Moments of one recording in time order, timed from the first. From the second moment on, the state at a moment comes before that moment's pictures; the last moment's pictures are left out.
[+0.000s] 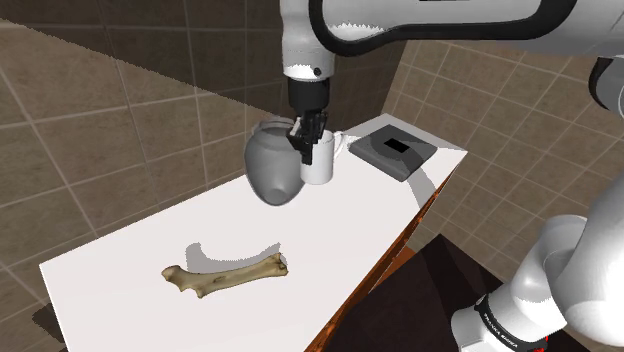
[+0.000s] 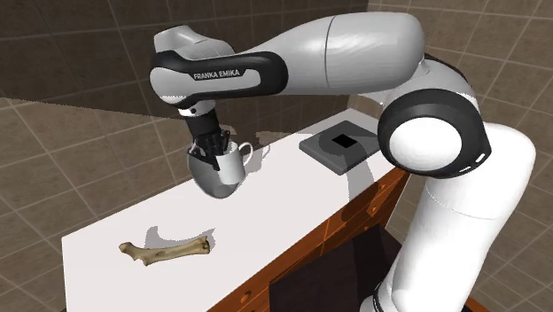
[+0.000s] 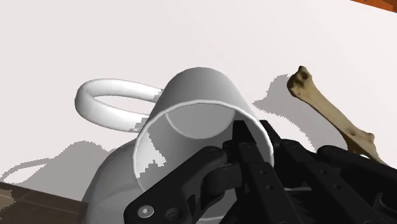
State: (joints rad) arm 0.40 0.12 0.17 -1.64 -0.02 1.59 0.14
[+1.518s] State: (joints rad) arm 0.72 0.29 0.39 -1.44 -0.02 1.56 0.68
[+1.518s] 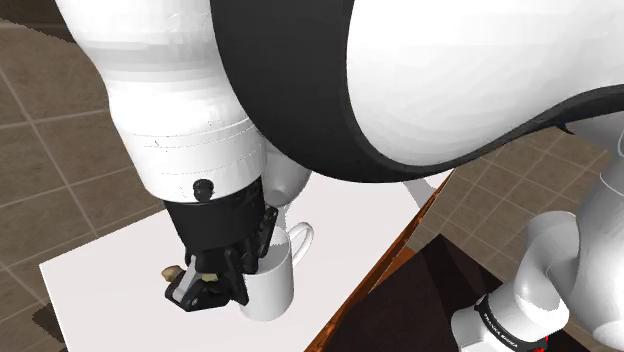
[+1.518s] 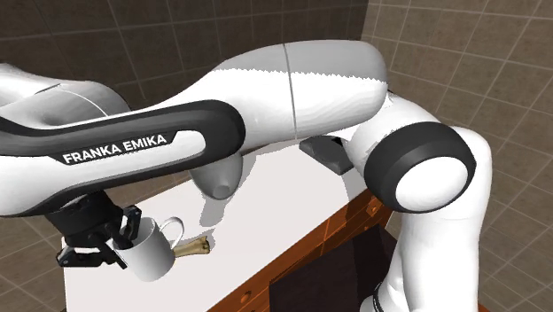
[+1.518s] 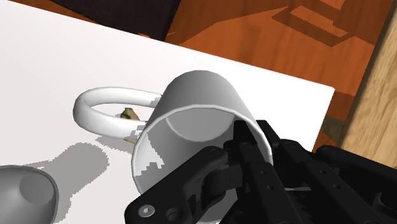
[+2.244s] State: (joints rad) arm 0.75 0.32 0.40 -1.52 -0.03 1.67 0.71
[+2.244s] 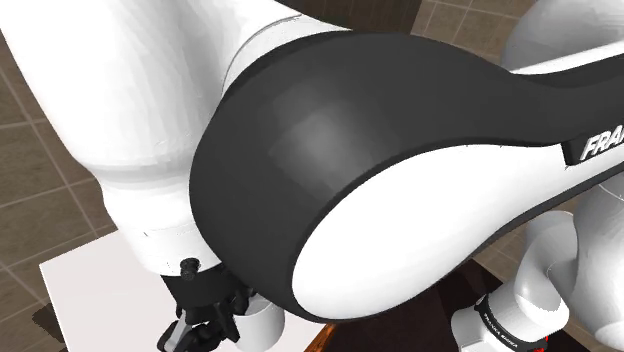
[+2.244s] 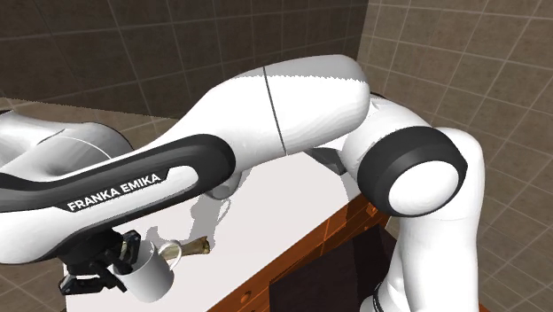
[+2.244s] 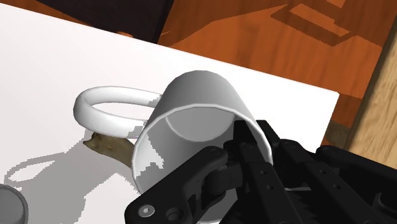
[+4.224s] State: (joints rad) arm 0.75 0.40 0.39 -1.72 -0.06 1.94 0.72
